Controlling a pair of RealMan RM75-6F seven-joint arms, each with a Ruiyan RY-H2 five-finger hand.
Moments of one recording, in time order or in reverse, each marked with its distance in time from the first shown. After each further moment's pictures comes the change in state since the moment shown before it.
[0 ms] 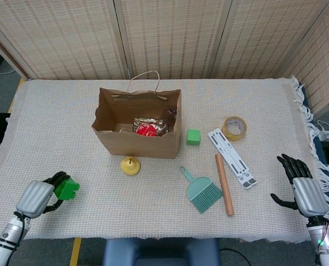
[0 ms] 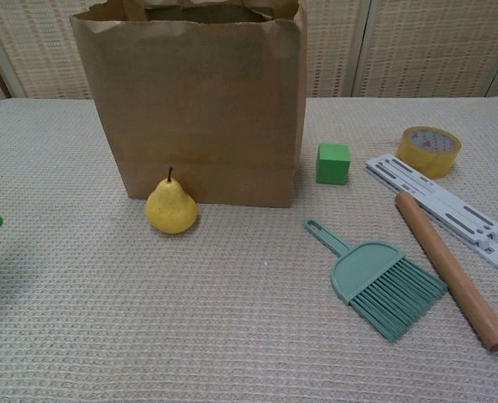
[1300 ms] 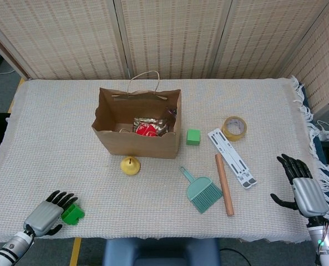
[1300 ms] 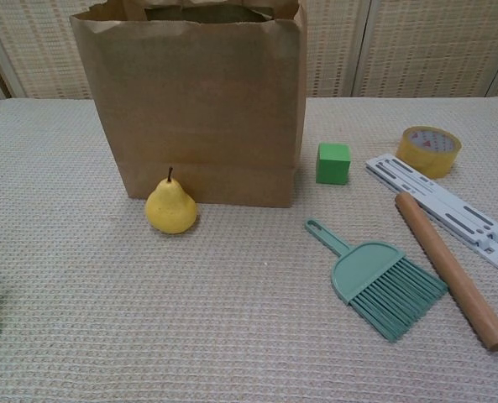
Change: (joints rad) left arm -0.073 0.084 0.187 -0.103 -0.021 -0.274 0.175; right arm -0.001 -0.002 -0.002 0.007 -0.008 0.005 0.005
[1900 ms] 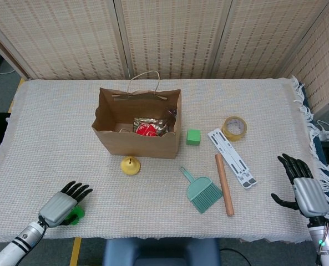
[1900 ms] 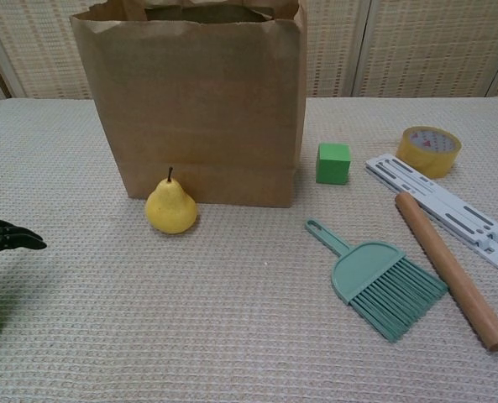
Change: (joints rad) left arm -0.055 -0.079 -0.032 0.063 0.080 0.051 -0.085; right arm -0.001 0.001 -0.001 0.004 -0.005 0.003 0.010
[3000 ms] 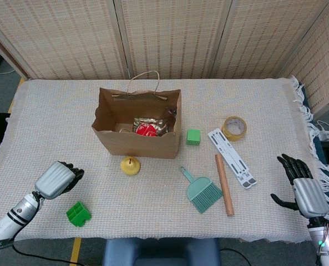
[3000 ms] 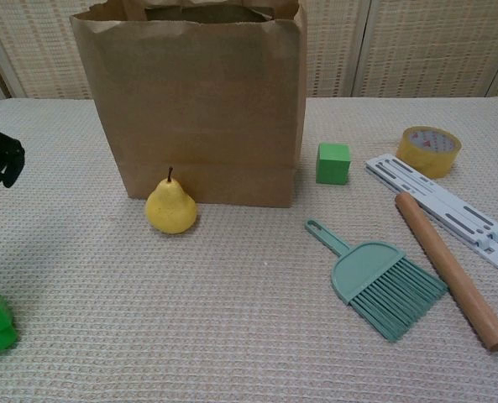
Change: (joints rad) left arm -0.109 -0.035 -0.079 0.272 0.143 0.235 -0.187; right arm -0.003 -0.005 -0.002 0.009 -0.014 0.014 0.003
